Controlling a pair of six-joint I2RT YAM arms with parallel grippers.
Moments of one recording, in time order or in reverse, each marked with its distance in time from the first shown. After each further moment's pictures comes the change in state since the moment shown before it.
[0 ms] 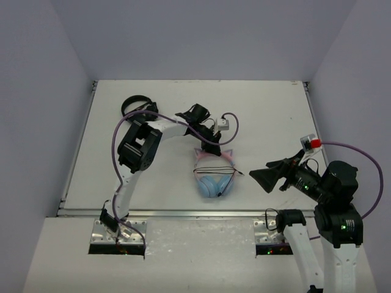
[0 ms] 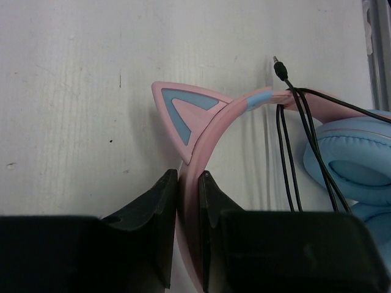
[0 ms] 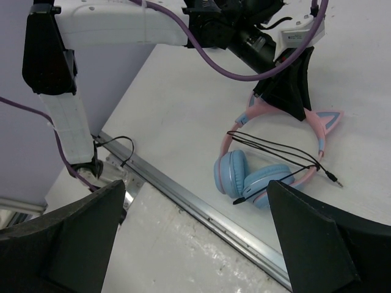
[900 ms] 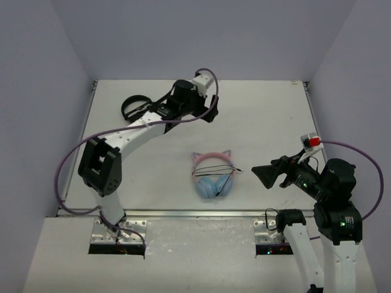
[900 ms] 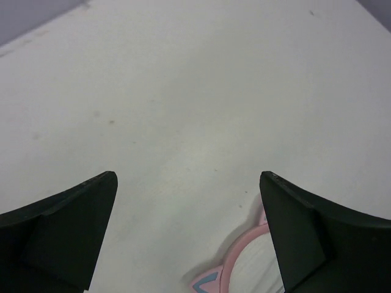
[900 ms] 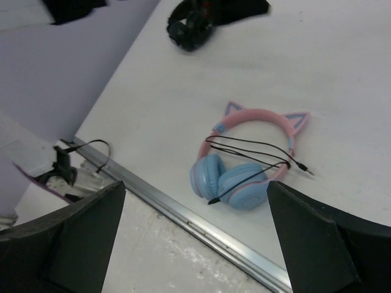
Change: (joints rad) left arm 0.000 -0.390 -0.126 0.294 -0.660 -0.492; right arm 0.000 0.007 -0.006 -0.005 0.048 -0.047
